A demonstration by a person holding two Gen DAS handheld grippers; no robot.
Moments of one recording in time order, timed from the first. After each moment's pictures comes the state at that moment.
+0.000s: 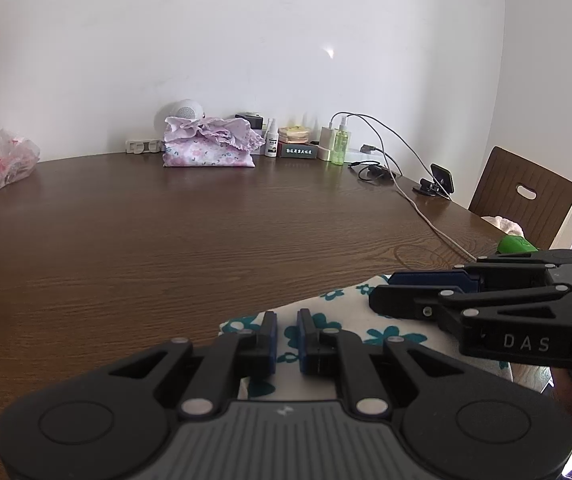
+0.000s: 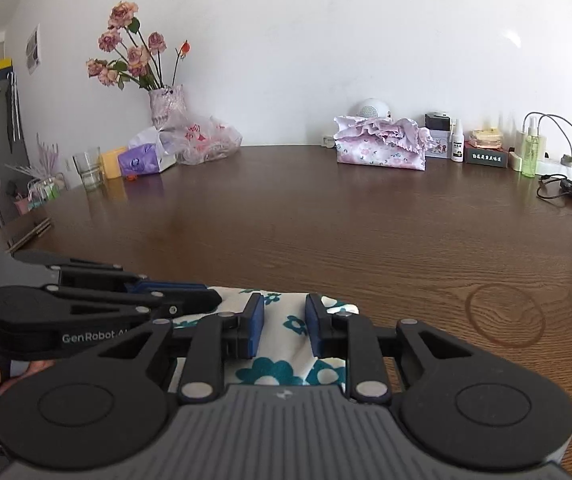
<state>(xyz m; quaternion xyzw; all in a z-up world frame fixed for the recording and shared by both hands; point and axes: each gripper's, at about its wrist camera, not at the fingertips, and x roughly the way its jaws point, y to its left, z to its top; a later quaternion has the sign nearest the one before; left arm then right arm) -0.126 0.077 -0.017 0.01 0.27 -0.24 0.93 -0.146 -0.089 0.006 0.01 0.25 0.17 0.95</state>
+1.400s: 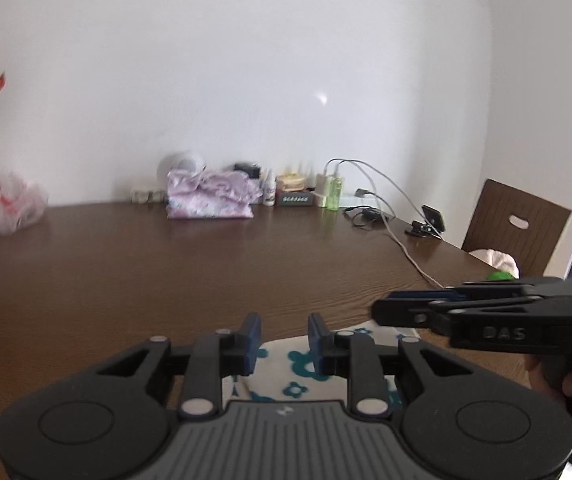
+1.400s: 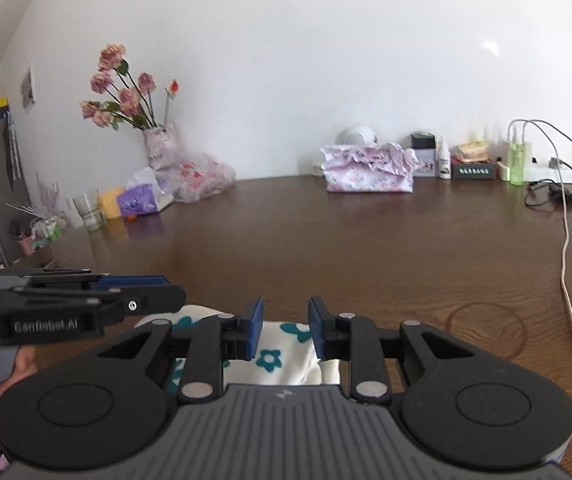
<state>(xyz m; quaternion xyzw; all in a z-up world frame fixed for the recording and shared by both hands) -0.155 0.077 0.020 0.02 0.20 -0.24 0.95 -0.154 -0.113 0.024 0.06 0.22 0.18 0.96</state>
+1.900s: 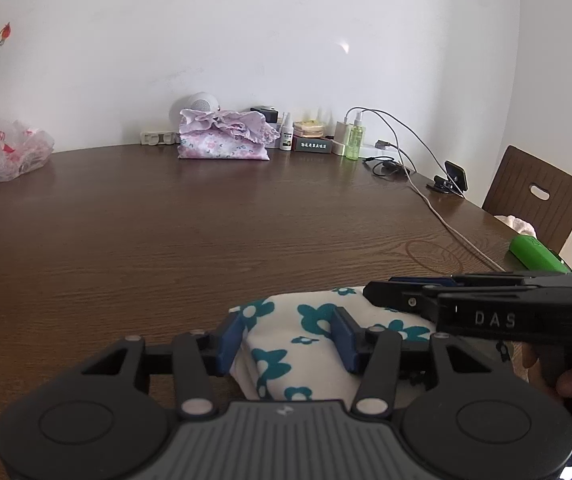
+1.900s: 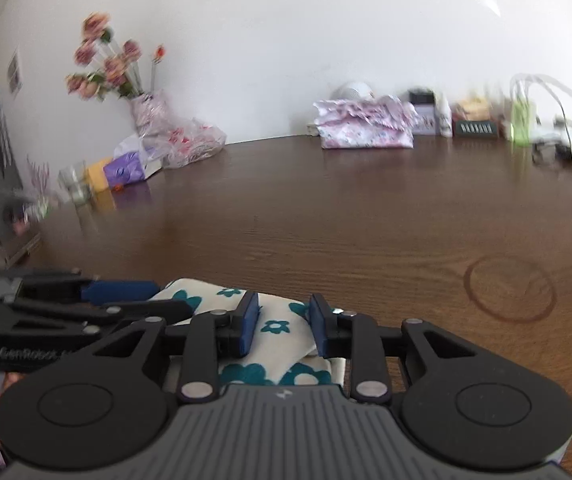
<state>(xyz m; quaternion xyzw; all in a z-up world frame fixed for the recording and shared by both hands) -0.131 0.076 -0.016 0.01 0.28 -0.21 0.94 -0.127 -0.109 -0.016 0.09 0.27 0.16 0.95</state>
